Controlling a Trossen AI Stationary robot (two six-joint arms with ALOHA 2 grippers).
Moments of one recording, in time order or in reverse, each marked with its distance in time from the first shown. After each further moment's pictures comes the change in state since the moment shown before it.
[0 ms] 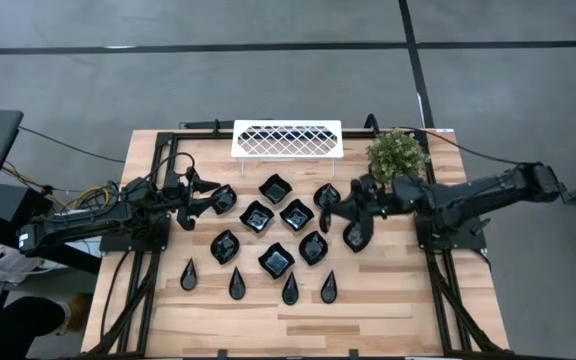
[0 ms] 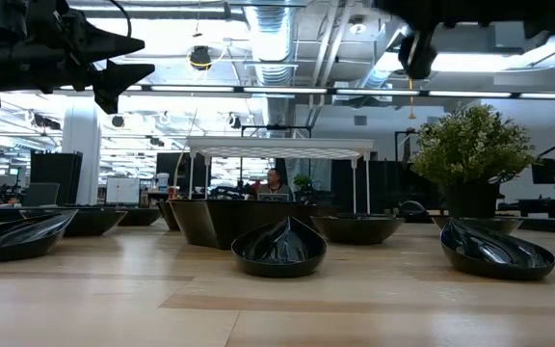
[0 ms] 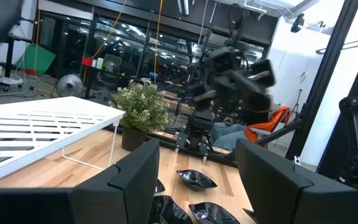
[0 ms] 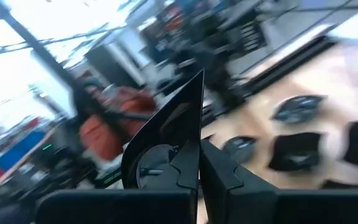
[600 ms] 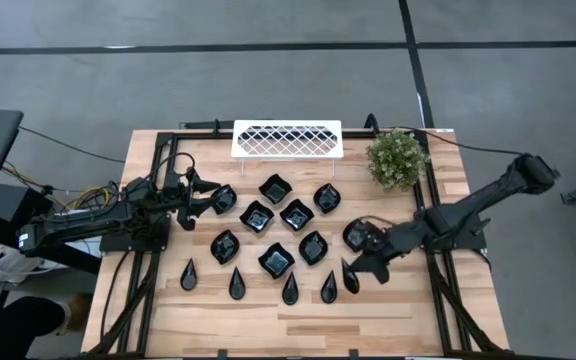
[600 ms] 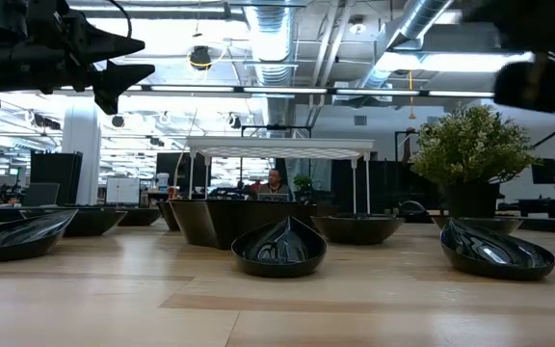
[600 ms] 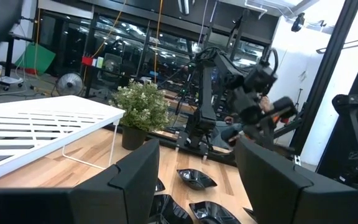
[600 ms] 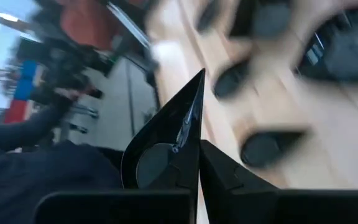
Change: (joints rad) left arm 0.000 0.000 0.000 -0.004 0.000 0.000; right arm 0.350 -0.003 0.000 -0.391 -0.042 0.444
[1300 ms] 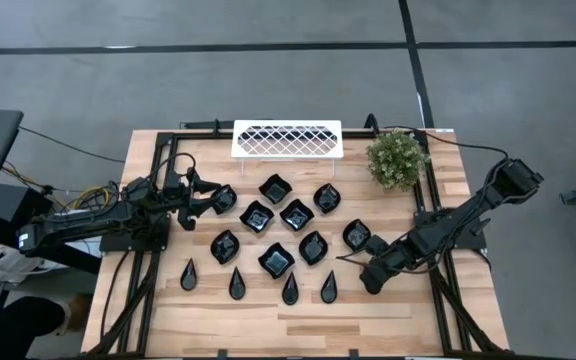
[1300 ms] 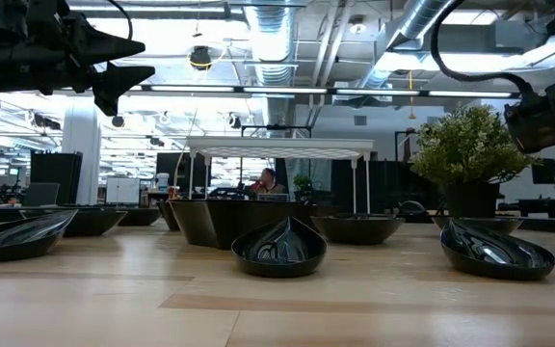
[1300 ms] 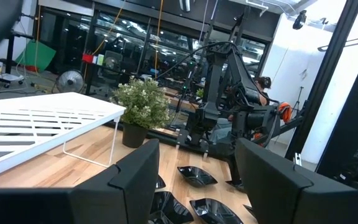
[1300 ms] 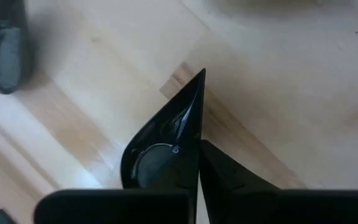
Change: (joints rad) left arm 0.000 0.000 0.000 -0.011 0.000 0.000; right arm 0.136 0.299 0.000 -0.454 -0.003 0.358
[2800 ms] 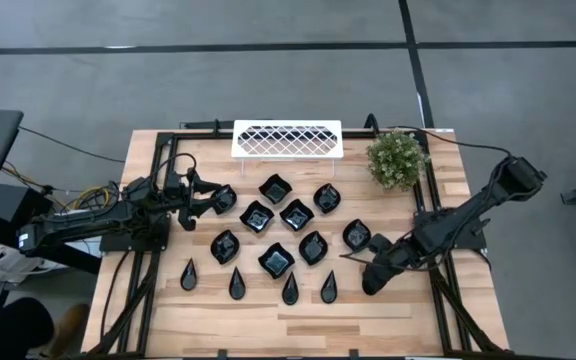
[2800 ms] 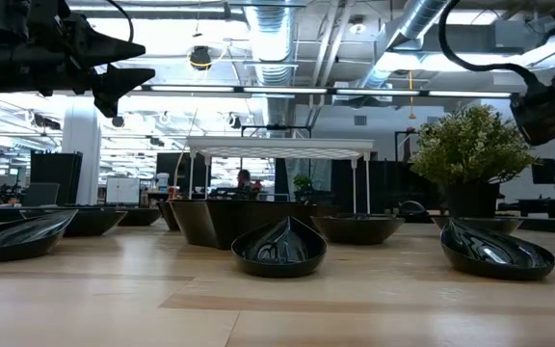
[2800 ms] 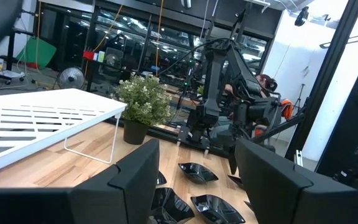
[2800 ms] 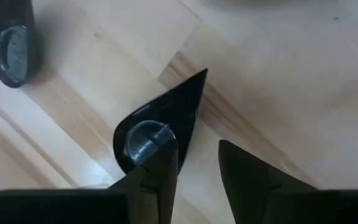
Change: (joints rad) left arm 0.000 0.000 0.000 -0.015 0.000 0.003; right arm -0.002 -0.052 0.000 -0.055 -0.016 0.029
